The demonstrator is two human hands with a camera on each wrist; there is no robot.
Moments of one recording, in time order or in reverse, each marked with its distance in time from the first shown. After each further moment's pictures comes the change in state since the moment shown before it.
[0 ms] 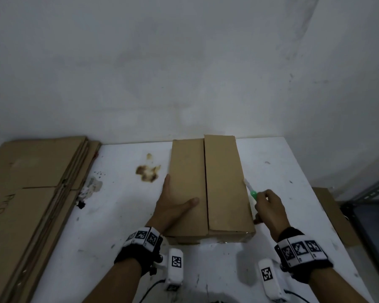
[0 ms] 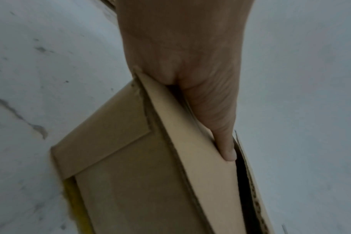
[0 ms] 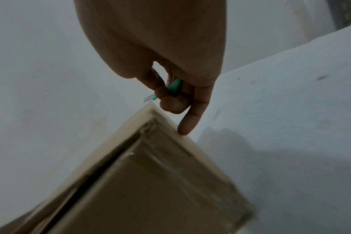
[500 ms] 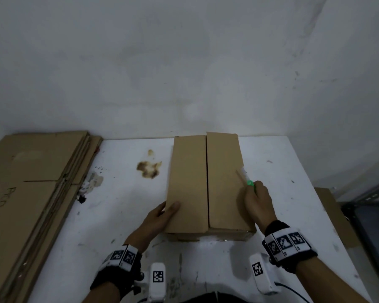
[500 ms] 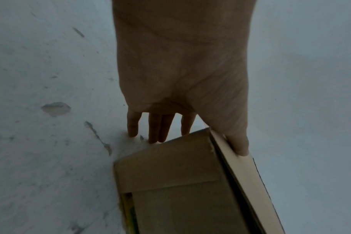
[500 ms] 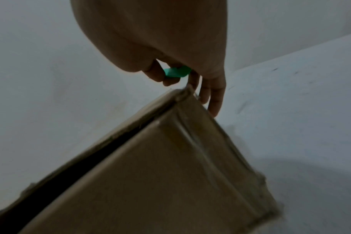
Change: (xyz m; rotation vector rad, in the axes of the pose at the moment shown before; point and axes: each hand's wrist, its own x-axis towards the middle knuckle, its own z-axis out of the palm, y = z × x) left_hand -0.029 -0.032 -0.019 -0.258 -0.134 -0.211; right_hand -0.001 -0.015 0.025 -0.163 -0.019 -0.194
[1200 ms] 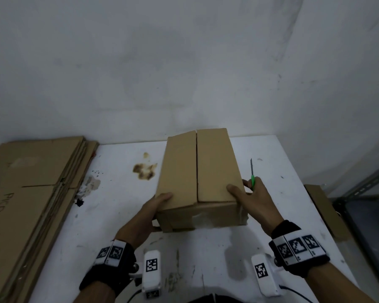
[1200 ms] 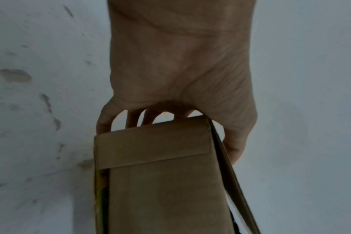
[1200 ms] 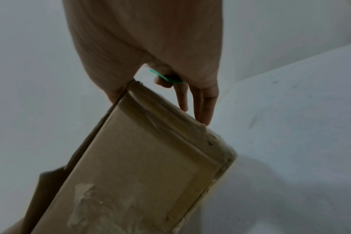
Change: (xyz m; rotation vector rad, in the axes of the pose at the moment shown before) left_hand -0.029 0.029 -0.002 -0.235 -0.057 -0.045; right_hand -0.039 -0.020 -0.032 0.211 -0.129 0.016
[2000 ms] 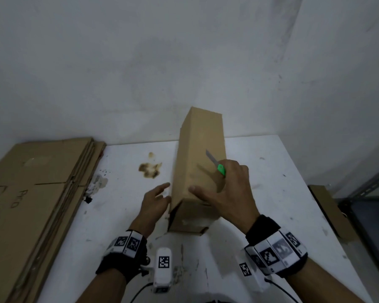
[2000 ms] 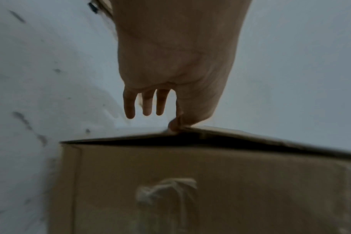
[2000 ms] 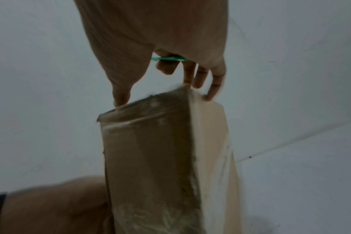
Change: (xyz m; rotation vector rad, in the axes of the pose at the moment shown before) left_hand -0.003 0.005 0.010 0.219 0.236 0.280; right_hand -0.053 -0.052 0.044 -0.346 0.054 -0.521
